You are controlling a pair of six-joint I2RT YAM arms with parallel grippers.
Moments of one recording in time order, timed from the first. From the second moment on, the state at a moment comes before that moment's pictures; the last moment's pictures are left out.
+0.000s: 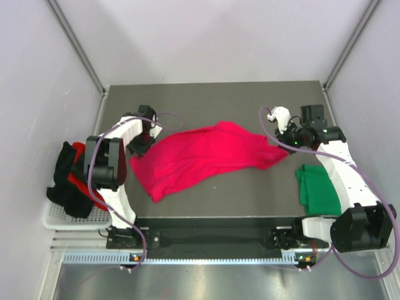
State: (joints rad) left arm -0.11 1.87 1.32 -0.86 -0.27 0.45; right arm 0.09 1.23 1.11 -0.83 -0.36 -0.66
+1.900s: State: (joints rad) left arm -0.13 1.98 1.50 -1.00 -0.31 0.45; right arm 0.04 1.23 1.17 -0.79 -0.30 -0.64
